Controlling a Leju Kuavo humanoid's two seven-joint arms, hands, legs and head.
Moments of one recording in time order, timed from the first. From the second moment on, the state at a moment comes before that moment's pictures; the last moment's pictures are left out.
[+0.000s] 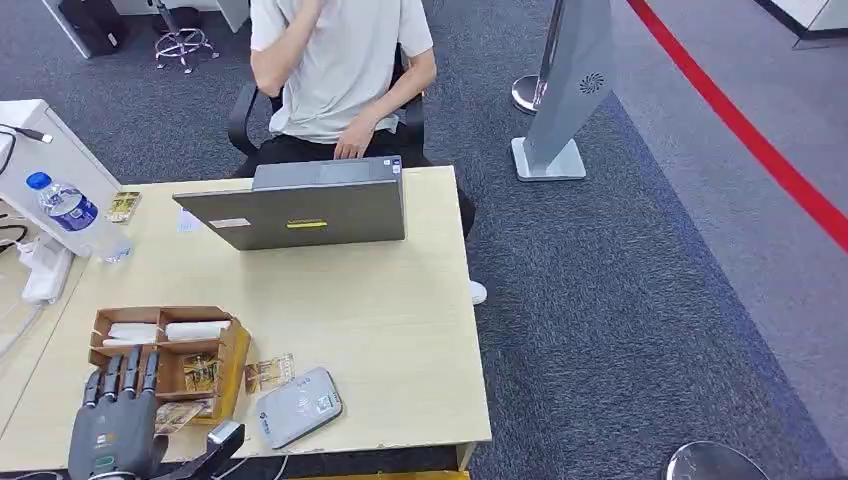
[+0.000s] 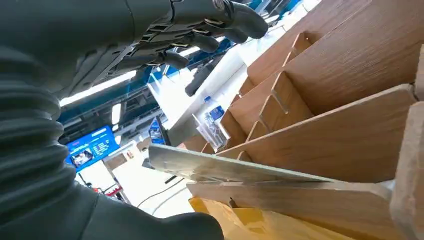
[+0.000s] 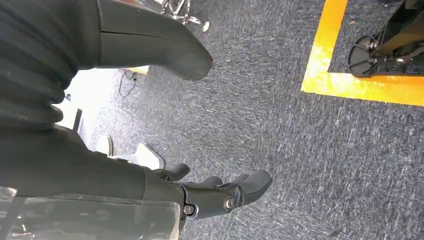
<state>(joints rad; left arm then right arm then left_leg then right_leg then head) 0.23 0.32 -0.22 -1.80 -1.50 0.02 0.45 -0.02 0.10 -1.23 -0.21 1.55 0.03 -0.01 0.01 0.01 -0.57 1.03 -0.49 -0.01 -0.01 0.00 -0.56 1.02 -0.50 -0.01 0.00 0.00</state>
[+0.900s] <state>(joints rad) 0.20 0.30 -0.25 -1.78 -1.50 0.03 0.43 -0.02 0.10 -1.23 -0.21 1.57 0.03 -0.02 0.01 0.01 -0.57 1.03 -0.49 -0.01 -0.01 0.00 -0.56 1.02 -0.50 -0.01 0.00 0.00</state>
